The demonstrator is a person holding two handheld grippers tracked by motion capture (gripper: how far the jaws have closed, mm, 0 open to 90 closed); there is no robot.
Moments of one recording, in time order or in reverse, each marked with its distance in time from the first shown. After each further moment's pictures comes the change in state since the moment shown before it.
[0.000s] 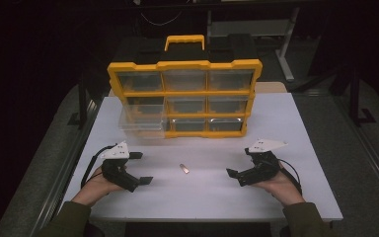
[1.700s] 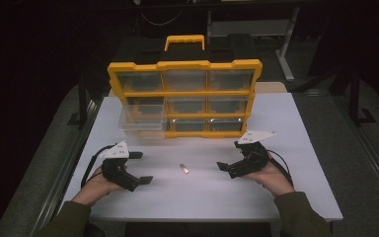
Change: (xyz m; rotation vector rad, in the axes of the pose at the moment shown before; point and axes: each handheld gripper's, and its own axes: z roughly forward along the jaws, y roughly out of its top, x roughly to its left) left arm -0.001 0.001 0.000 -0.009 -0.005 -0.006; right arm 0.003 0.027 0.019 0.005 0.047 -0.027
